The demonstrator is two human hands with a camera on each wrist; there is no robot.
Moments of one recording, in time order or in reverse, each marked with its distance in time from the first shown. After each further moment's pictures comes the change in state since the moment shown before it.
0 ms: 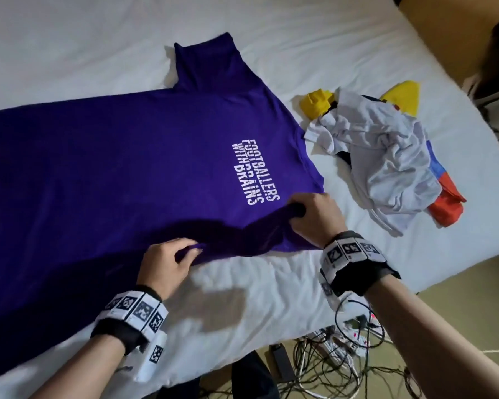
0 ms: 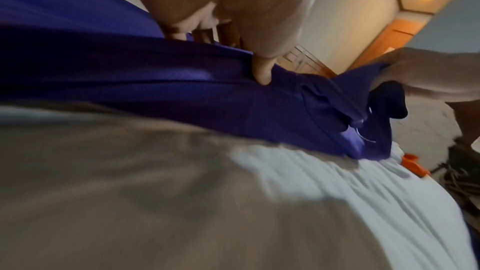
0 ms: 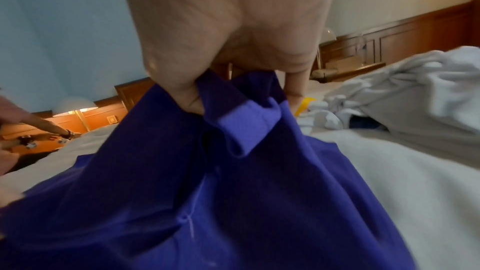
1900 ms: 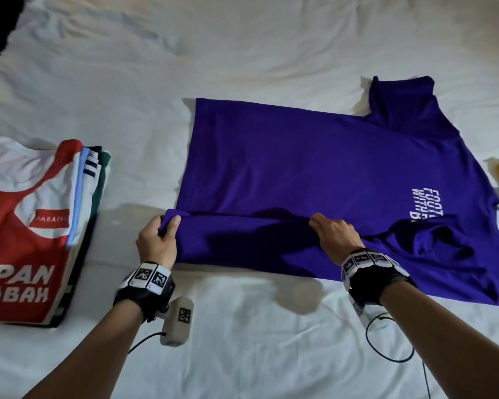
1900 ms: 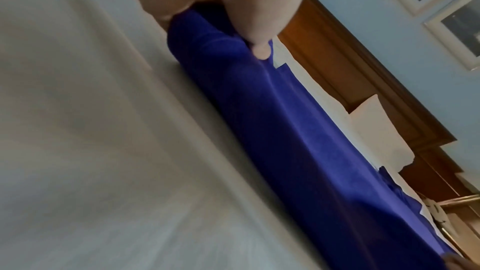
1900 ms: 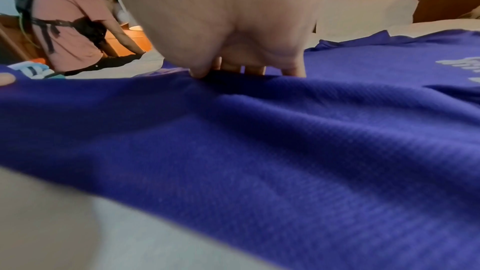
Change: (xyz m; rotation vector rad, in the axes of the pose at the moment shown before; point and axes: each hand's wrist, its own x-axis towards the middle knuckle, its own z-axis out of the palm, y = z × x) left_hand -0.049 -0.240 -0.200 -0.204 0.664 -0.716; right_hand 0.067 -0.224 0.197 -0.305 -0.323 -0.245
